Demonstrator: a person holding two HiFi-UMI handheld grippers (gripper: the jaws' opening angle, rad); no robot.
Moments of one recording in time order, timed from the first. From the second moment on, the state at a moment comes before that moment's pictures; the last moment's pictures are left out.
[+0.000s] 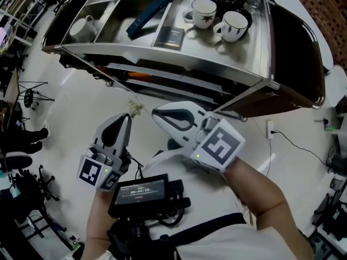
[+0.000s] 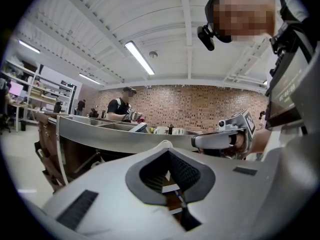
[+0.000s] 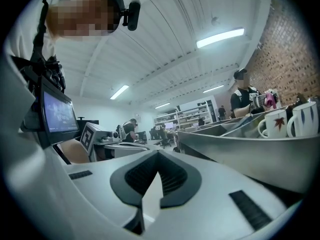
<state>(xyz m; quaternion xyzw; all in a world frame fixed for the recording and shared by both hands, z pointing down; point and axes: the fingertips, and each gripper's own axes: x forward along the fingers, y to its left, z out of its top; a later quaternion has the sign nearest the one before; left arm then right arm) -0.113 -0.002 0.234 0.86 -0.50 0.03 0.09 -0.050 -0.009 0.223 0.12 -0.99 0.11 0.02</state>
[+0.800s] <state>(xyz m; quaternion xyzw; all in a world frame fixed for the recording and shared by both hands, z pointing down) -0.112 -0.006 0.234 0.87 -0.49 0.03 0.08 -0.044 -0.018 0.222 0.14 -0.98 0.11 0.01</state>
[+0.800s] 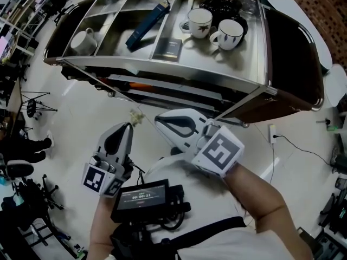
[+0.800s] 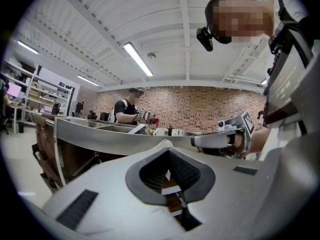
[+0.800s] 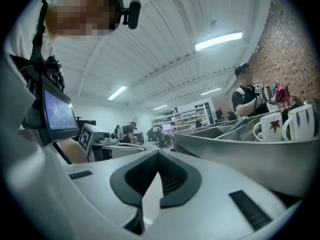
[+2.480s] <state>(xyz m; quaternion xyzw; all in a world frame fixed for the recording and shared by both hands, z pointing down) -0.087 -0.091 0.424 0.86 -0.47 0.12 0.13 -0.022 -0.064 0.397 0.25 -0.94 0.20 0.12</state>
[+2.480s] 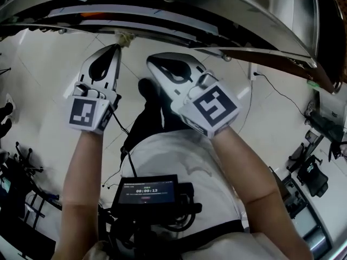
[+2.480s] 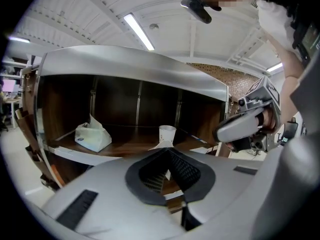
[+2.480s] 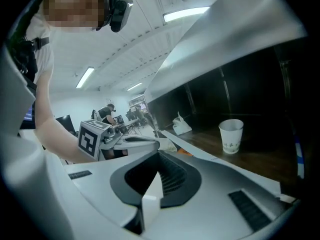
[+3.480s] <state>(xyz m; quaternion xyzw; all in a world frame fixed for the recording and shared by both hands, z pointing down) -0.099 -0.236 0.482 0.83 -0.52 0.16 0.13 -0.009 -0.090 0.416 0.27 -0.93 0.23 0.15</state>
